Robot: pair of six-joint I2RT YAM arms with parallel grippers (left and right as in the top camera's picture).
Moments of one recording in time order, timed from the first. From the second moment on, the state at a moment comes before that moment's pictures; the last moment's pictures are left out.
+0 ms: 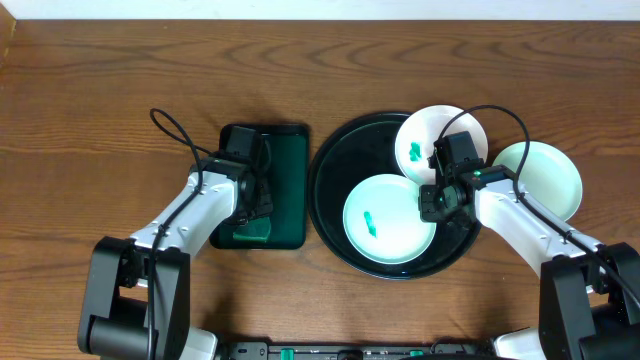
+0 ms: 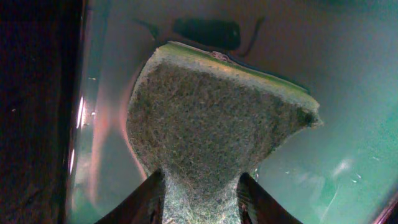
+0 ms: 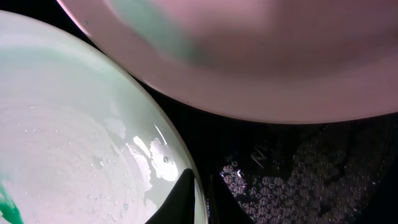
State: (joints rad) left arm -0.23 1.65 0.91 -0.70 -0.03 -0.49; right arm 0.26 1.63 0.87 -0.60 -0.05 0.27
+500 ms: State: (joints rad) left arm -0.23 1.65 0.90 -0.69 -0.03 -0.48; right arm 0.26 1.63 0.87 -0.60 -0.05 0.27
